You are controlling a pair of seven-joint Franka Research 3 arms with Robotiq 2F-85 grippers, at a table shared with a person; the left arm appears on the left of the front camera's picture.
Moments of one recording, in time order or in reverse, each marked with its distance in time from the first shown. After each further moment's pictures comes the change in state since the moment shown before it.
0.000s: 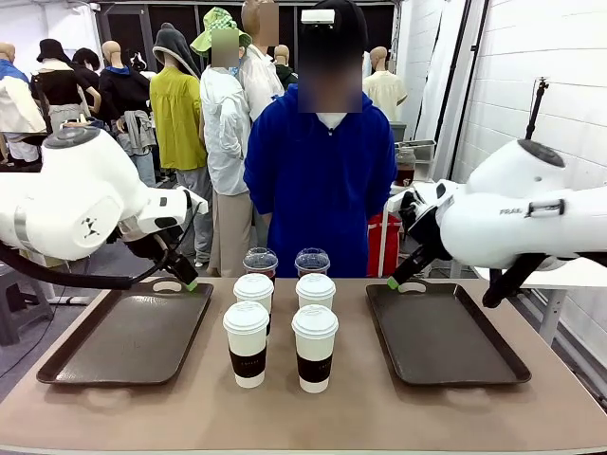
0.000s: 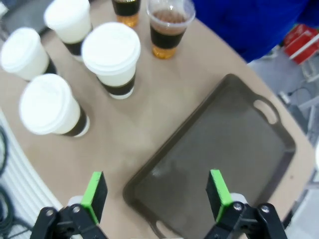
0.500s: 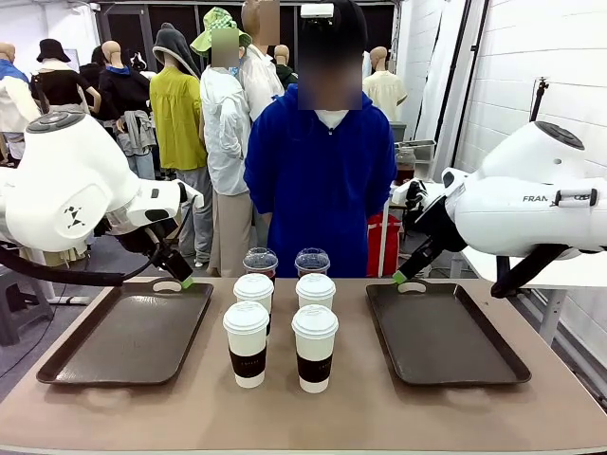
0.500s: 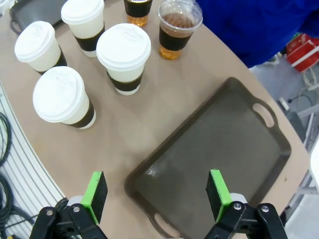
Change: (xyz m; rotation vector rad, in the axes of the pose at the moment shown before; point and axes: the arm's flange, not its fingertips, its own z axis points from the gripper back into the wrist) left arm -0.006 -0.005 0.018 -0.014 -0.002 -0.016; right arm 0.000 0.003 0.017 0.010 0.000 0.044
